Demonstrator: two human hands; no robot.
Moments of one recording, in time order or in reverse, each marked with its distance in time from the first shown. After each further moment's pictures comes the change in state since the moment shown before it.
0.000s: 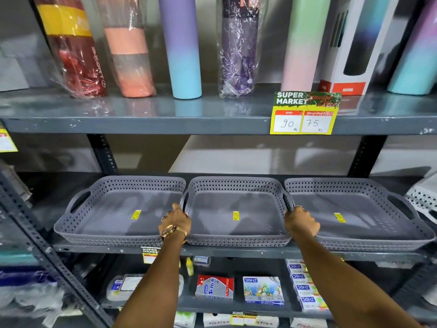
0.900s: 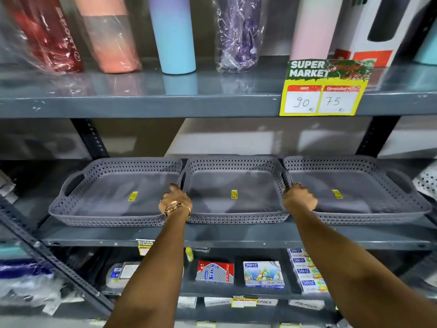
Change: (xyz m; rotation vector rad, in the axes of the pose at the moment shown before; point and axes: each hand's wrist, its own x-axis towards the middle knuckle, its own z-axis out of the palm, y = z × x) left_hand 0.032 0.026 0.002 0.036 -0.032 -0.142; right_hand 0.031 -0.026 -0.002 -0.101 -0.024 -0.001
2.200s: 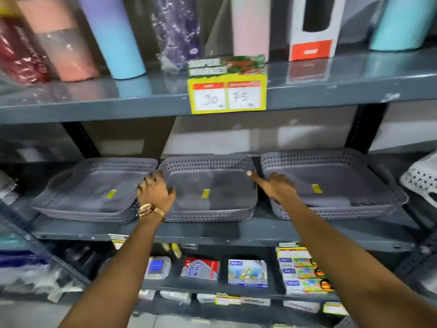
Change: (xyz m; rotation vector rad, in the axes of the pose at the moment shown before) left_hand -0.046 0.032 -0.001 0.201 0.348 0.218; right_hand 0.038 0.043 -0.034 0.295 -0.269 -0.325
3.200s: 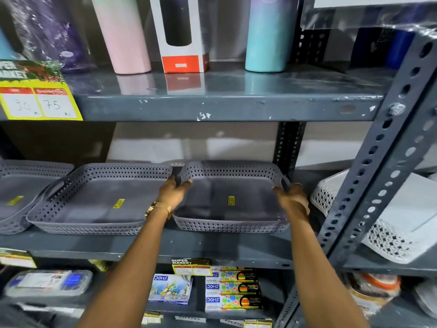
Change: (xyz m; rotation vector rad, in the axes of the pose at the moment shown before) left_hand -0.059 0.292 0.031 -0.875 -0.302 -0.014; right_hand 0.061 0.247 -0.140 0.447 0.308 0.236
